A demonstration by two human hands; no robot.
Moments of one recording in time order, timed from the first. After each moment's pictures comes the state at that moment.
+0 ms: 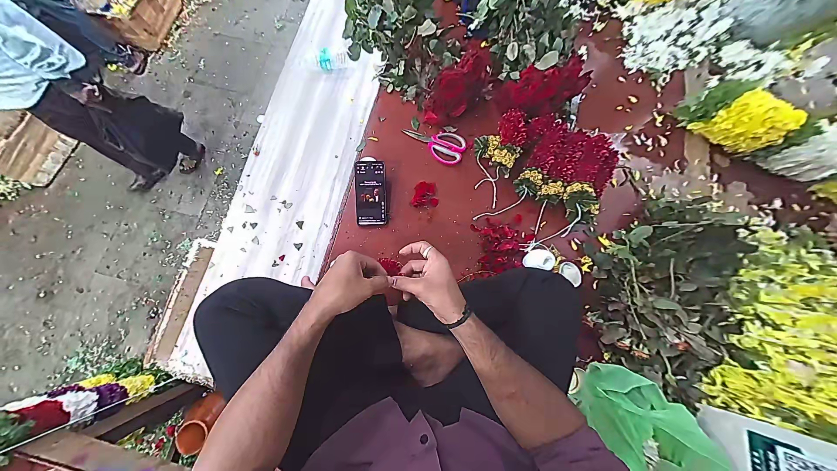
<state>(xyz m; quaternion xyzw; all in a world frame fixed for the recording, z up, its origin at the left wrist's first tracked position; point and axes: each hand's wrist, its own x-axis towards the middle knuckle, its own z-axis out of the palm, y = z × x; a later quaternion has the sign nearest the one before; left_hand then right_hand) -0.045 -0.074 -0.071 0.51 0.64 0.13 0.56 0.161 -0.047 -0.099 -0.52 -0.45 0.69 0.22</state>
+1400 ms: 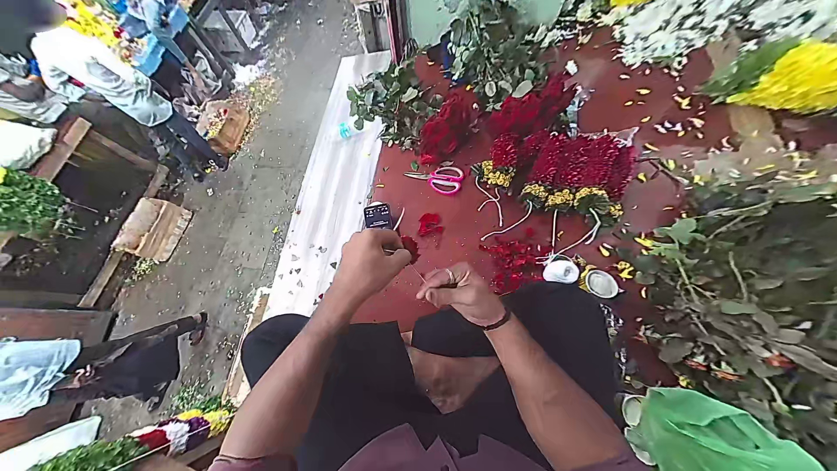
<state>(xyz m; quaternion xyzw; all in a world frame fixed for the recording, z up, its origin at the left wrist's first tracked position) 0.002 0.013 0.020 0.64 0.69 0.10 0.34 0.216 -0.007 -0.088 -0.17 -0.46 0.79 0.37</state>
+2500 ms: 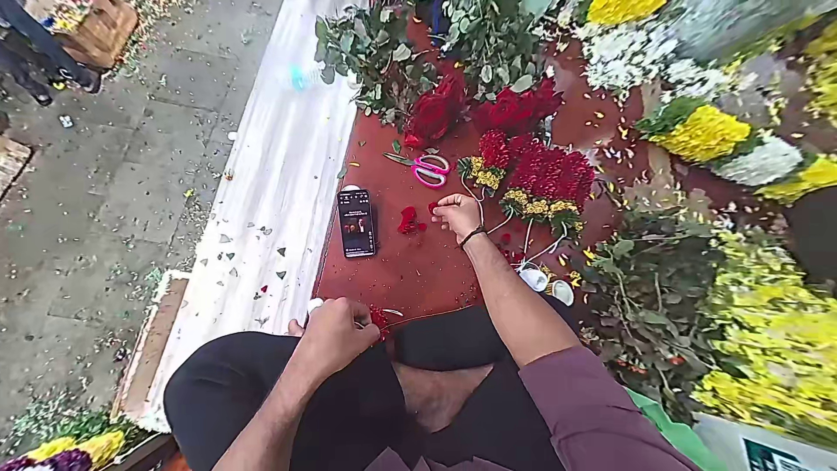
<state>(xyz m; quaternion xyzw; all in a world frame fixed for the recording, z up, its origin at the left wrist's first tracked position) -0.054 -0.058 -0.061 0.55 0.65 -0.02 0.52 0.216 0.162 -0.231 -0.71 -0.41 0.53 0.22</state>
